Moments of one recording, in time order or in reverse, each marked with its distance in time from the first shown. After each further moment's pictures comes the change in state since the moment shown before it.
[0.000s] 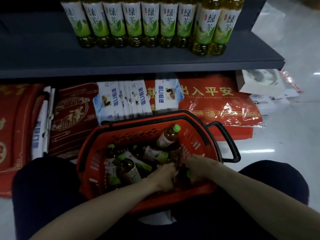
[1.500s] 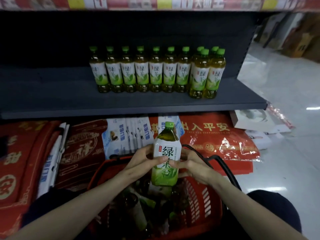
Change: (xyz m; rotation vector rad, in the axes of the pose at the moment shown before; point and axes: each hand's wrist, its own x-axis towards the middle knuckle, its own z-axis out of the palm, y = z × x) left_hand -0.065 0.008 -0.163 -0.742 0.502 0.159; right_hand -0.045 -0.040 -0.104 1.401 0.373 -0.297
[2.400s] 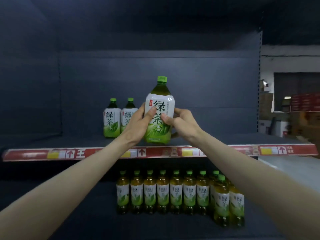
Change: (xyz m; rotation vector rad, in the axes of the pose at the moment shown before) left_hand 0.090 0.416 -0.222 0.177 0.413 0.792; right_hand 0.045 -0.484 0.059 -0.213 0.302 -0.867
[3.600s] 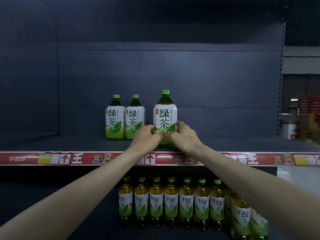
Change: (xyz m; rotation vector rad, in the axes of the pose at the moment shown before) left_hand 0.022 -0.075 0.003 0.294 0.017 -0.242; right_hand 0.056 0.075 0.034 -0.527 0.073 0.134
